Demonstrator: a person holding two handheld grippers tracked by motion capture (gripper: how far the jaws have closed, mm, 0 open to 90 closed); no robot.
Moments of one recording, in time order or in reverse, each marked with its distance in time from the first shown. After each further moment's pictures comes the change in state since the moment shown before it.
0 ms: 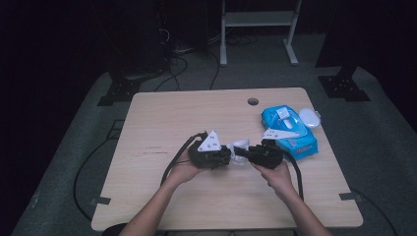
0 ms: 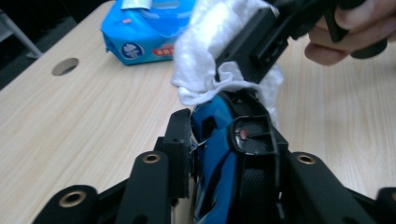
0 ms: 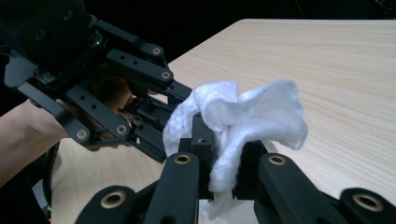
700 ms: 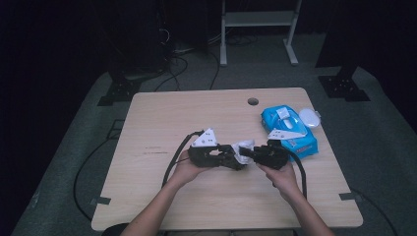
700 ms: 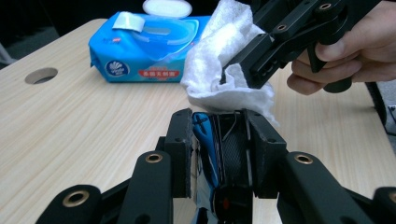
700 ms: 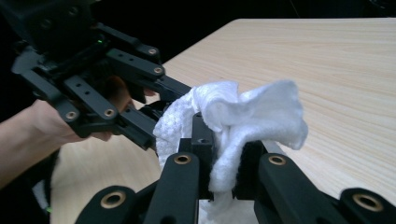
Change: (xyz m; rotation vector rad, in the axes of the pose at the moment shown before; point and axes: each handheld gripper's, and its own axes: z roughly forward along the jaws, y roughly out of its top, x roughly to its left) left arm 0.005 -0.008 0.002 -0.114 -0.075 -0.116; right arm -0.006 -0.003 -0.012 -0.004 -0.010 0.010
